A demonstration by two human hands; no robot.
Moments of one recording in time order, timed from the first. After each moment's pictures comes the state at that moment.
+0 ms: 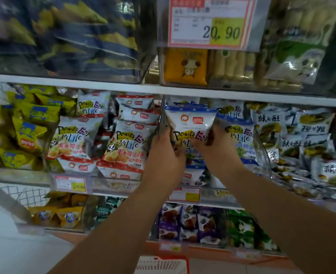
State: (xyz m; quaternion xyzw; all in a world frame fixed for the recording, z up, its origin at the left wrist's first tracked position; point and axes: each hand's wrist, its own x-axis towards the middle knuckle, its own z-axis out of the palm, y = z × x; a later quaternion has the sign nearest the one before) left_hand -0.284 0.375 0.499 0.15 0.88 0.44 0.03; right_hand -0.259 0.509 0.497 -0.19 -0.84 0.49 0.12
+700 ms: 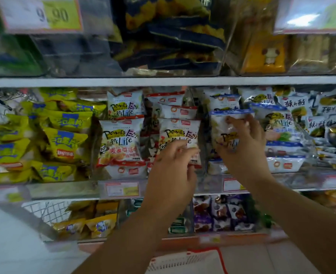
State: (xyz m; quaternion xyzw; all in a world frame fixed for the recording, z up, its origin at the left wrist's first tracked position) left_hand -0.298 0.244 0.490 0.35 0.88 0.33 0.03; right_hand -0.257 0.429 0.477 -0.27 -0.91 0.24 0.22
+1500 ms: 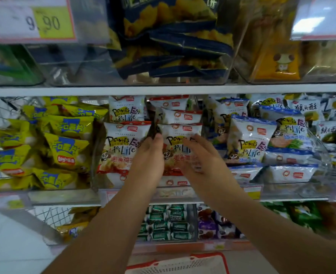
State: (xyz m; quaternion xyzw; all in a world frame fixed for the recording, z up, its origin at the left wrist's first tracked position) left_hand -0.339 0.245 0.531 -0.03 0.81 0.55 0.20; right_hand -0.269 0.355 0.497 -0.13 -0.91 0.38 0.11
